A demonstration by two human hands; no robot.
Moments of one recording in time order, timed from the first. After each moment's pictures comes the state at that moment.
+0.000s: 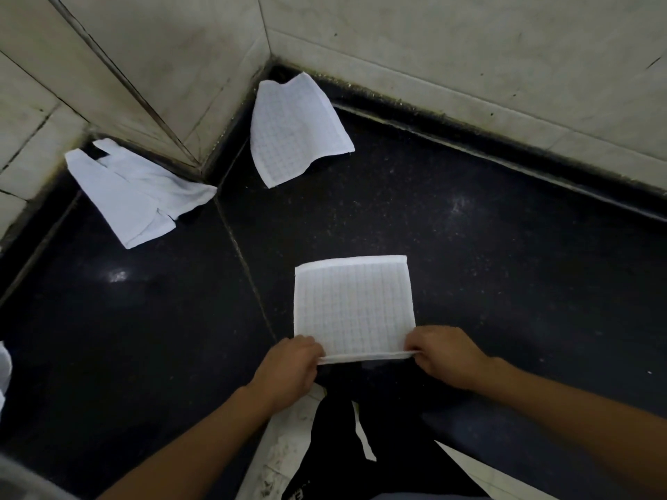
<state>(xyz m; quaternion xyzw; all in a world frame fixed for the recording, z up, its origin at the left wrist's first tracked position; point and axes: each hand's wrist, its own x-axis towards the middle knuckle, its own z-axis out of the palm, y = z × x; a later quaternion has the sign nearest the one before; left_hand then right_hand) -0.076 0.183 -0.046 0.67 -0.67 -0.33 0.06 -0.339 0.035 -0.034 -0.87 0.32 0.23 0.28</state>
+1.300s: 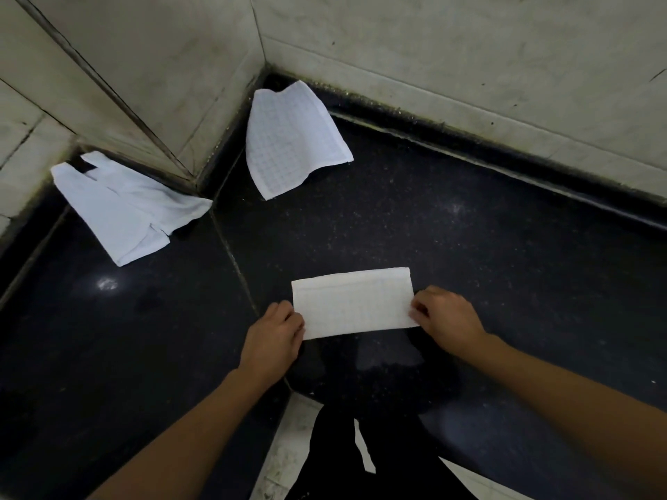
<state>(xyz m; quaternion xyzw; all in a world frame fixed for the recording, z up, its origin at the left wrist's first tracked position) -0.034 0.143 -0.064 0.73 -0.65 -0.16 0.11 -0.308 -0.015 -0.042 -0.84 0.48 0.12 0.23</state>
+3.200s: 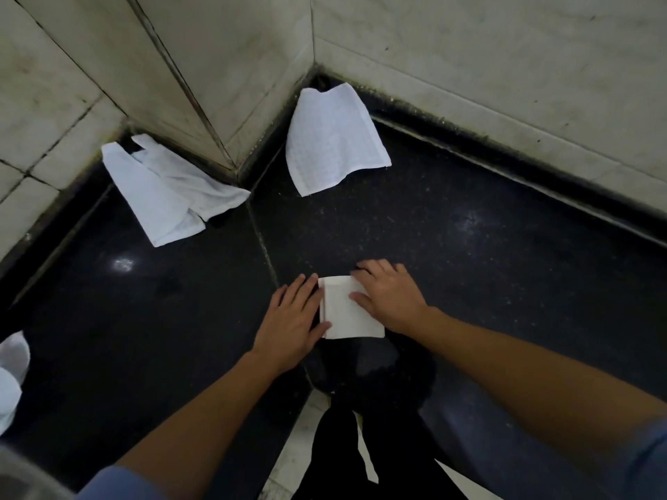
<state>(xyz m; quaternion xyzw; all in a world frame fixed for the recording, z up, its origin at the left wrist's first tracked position) -0.010 0.138 -0.061 0.73 -0.68 -0.13 -0.01 -0.178 -0.011 -0.051 -0.94 0.29 0.12 0.15</state>
